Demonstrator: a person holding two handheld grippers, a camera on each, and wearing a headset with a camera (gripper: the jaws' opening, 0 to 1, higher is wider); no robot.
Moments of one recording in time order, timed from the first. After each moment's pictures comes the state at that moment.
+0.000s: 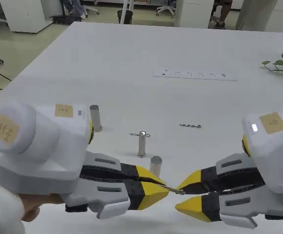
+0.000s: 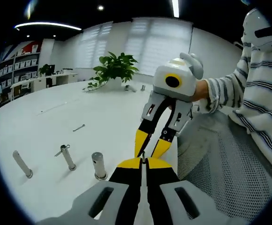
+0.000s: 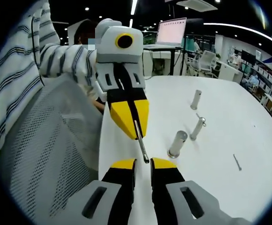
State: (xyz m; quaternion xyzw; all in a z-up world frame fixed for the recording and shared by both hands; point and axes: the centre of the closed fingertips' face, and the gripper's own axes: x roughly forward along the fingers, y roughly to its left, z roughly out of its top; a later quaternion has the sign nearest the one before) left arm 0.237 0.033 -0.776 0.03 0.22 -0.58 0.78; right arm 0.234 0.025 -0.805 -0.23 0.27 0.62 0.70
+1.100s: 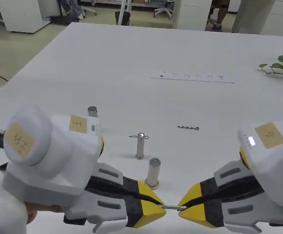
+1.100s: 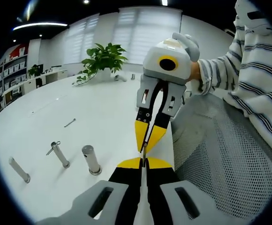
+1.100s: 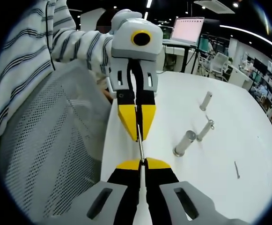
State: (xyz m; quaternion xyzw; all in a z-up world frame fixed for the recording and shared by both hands) left arm 0.227 0.034 -0.791 0.08 0.24 -0.61 0.75; right arm 0.226 0.023 -0.807 -0.28 0.26 0.64 0.66
